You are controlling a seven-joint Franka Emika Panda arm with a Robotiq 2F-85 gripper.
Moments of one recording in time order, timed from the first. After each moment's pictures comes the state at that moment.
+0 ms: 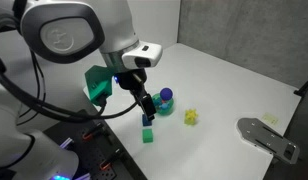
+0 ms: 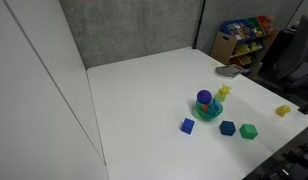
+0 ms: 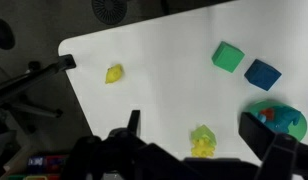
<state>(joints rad) -0.30 -0.64 -0.14 -2.78 -0.30 2.25 0.03</state>
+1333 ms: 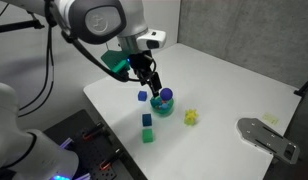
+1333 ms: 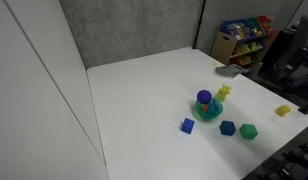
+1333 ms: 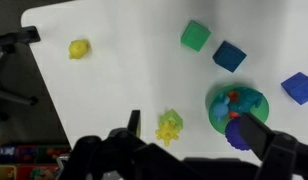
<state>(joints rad) -0.17 -0.44 -0.05 -2.63 -0.20 2.29 0.10</state>
